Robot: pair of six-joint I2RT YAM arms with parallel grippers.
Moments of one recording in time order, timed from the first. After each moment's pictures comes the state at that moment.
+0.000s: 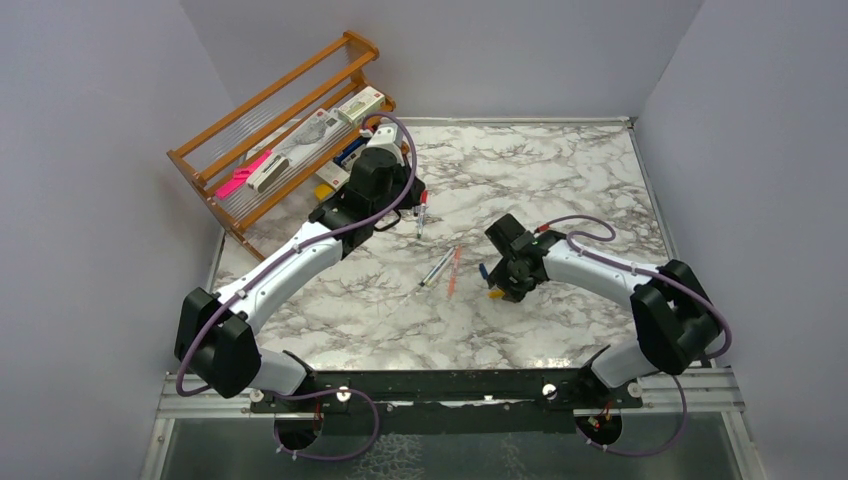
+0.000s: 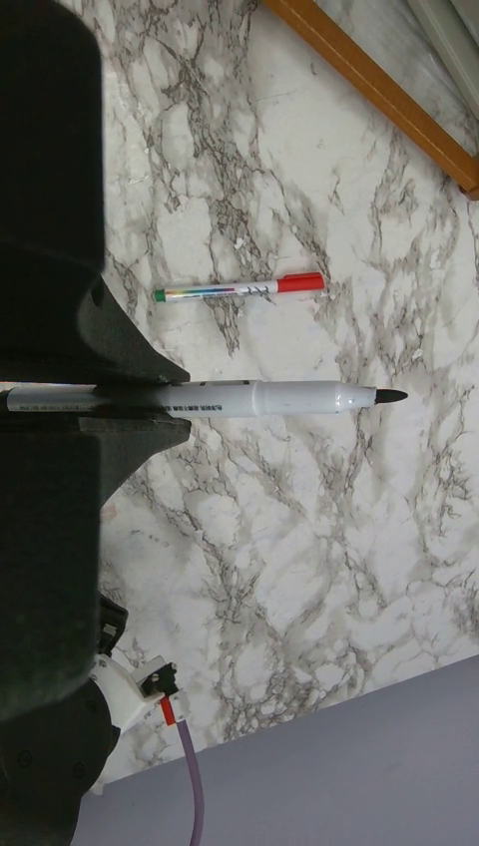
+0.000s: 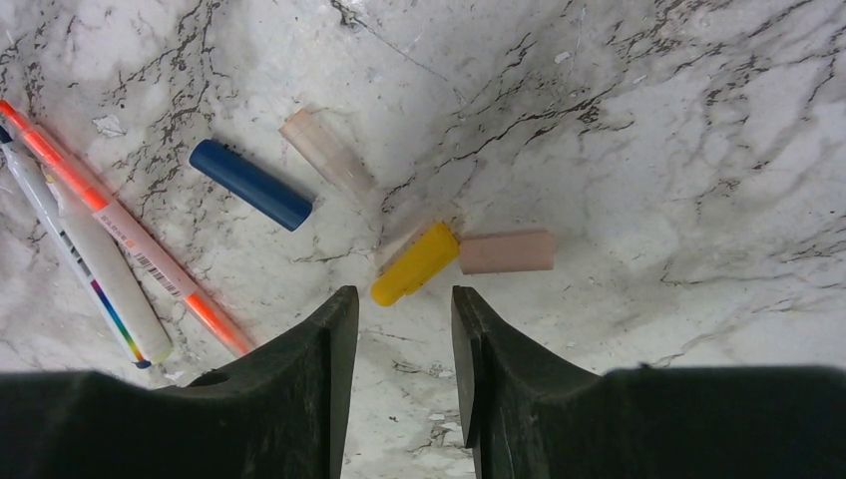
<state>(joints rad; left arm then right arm) -0.61 1.39 1.16 -0.17 -0.12 -0.53 0.65 1.49 0.86 -0.68 0.19 1.31</state>
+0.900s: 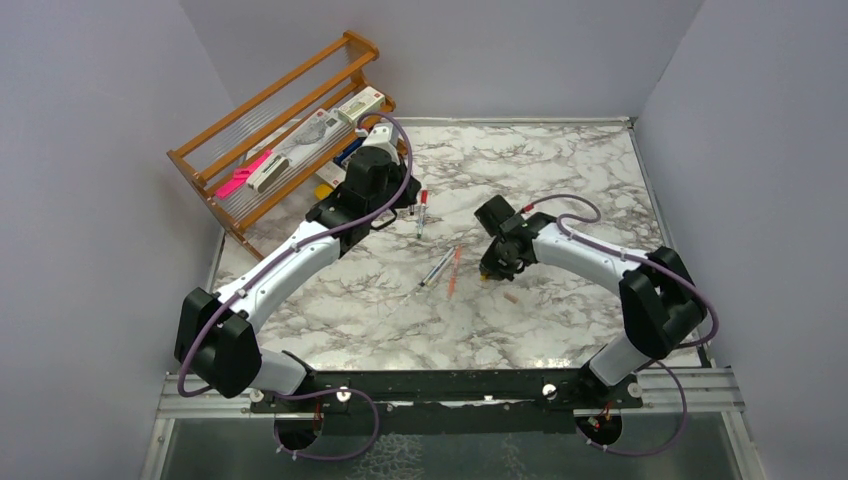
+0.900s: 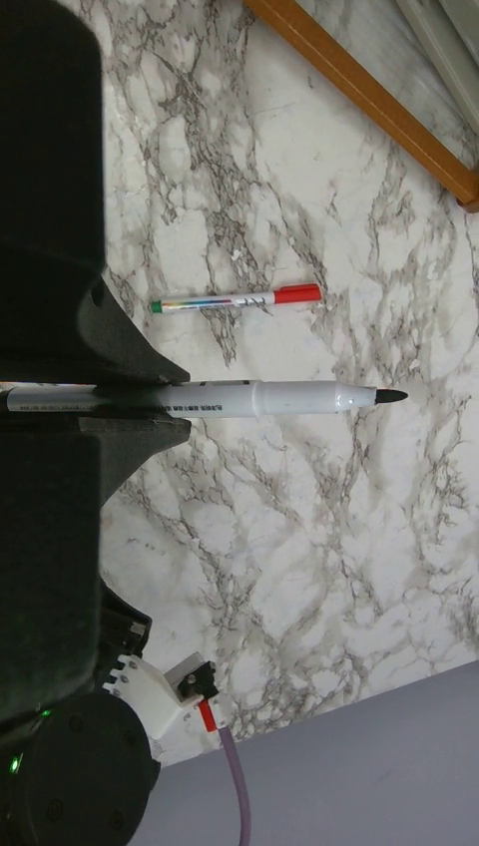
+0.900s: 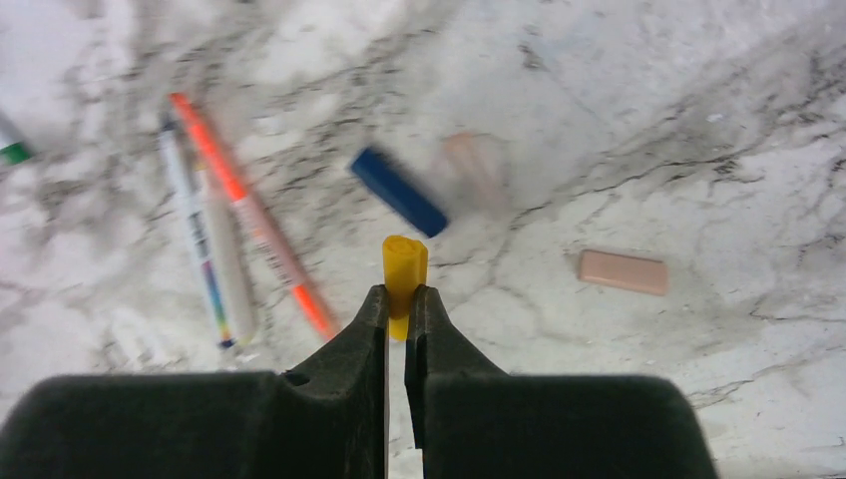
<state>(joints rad) -0.58 1.39 1.15 -0.17 -0.11 -0.52 0.65 1.60 1.00 -0.68 0.18 1.23</state>
